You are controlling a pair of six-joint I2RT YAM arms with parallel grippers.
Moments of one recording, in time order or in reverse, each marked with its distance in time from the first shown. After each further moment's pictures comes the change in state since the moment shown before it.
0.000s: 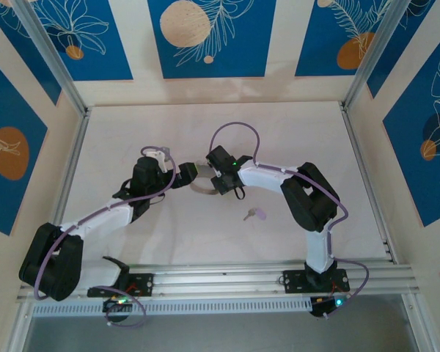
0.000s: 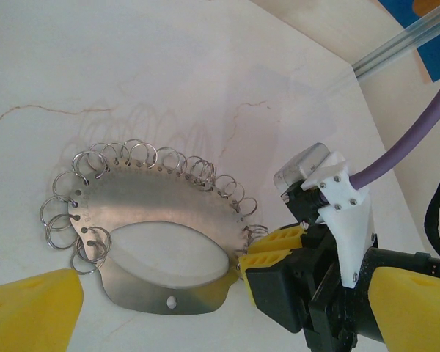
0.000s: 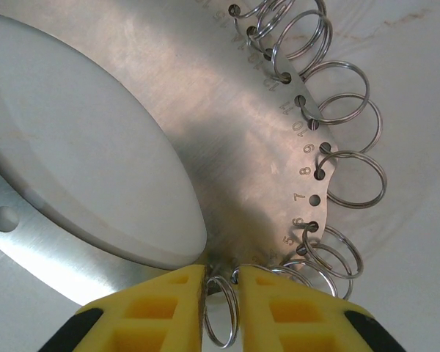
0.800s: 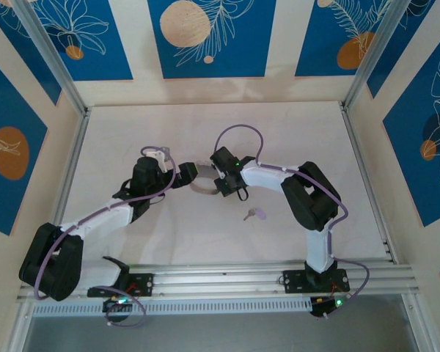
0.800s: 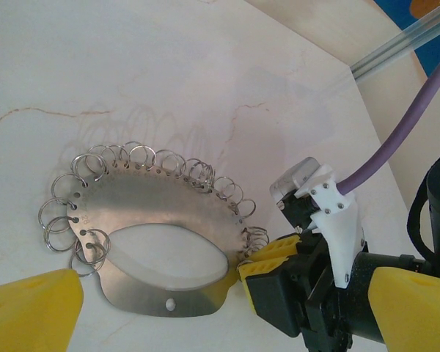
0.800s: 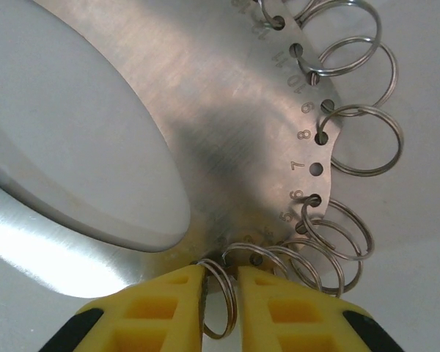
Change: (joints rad) left arm 0.000 0.000 -0.002 0.008 0.000 0.000; right arm -0.030 0.000 -0.035 0.001 -0.053 0.028
